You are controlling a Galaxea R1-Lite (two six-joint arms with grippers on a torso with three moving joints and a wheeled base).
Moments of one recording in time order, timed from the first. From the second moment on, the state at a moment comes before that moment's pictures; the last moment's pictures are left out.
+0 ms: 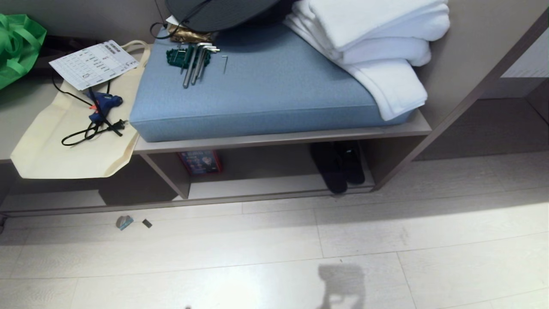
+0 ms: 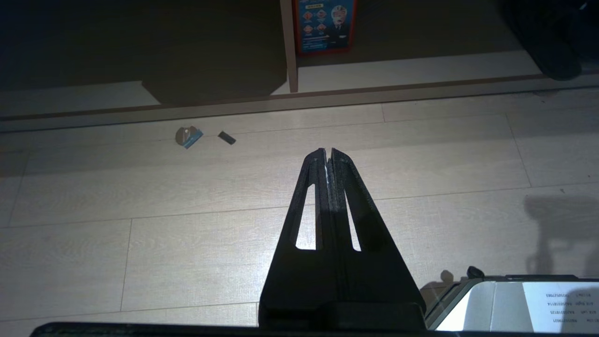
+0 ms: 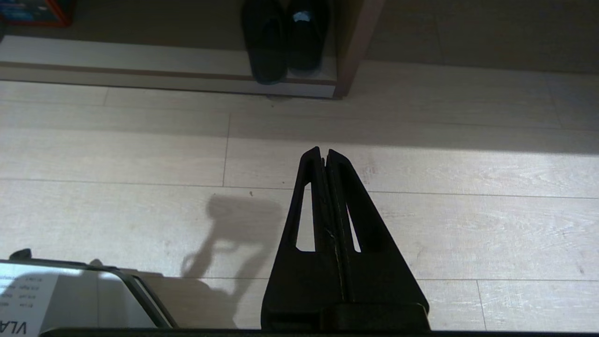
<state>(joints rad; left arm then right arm) 0.00 0.00 0.00 0.00 0.00 0.00 -0.01 0.00 0.00 0.00 0.01 -0.08</state>
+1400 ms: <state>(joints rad) 0.00 0.00 0.00 0.00 0.00 0.00 -0.01 0.00 0.00 0.00 0.01 -0.08</state>
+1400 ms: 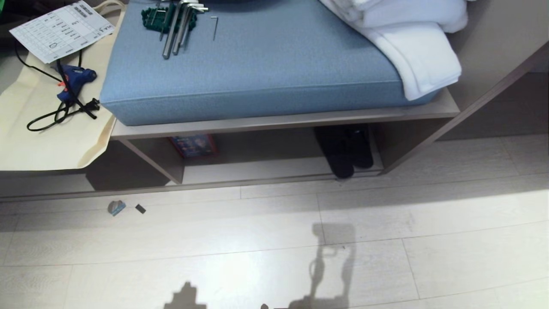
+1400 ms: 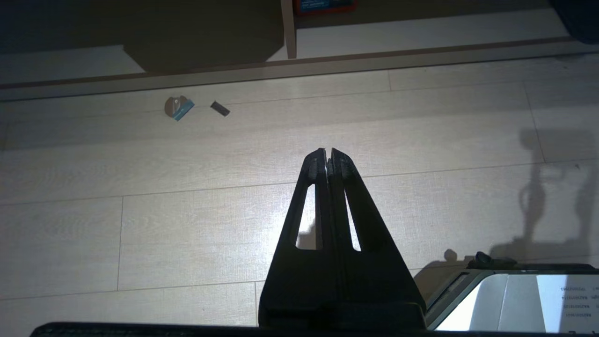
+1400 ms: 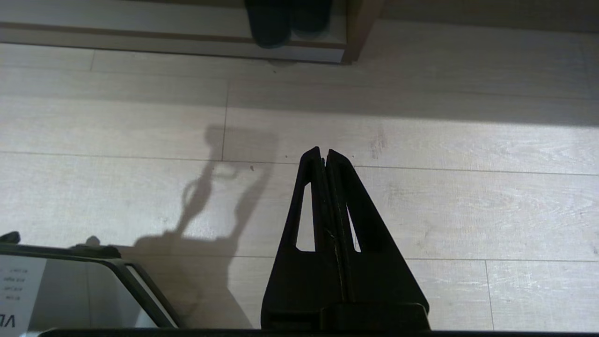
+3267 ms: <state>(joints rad) 0.00 0.00 0.00 0.00 0.00 0.00 -0.01 0.00 0.00 0.00 0.01 -0.08</state>
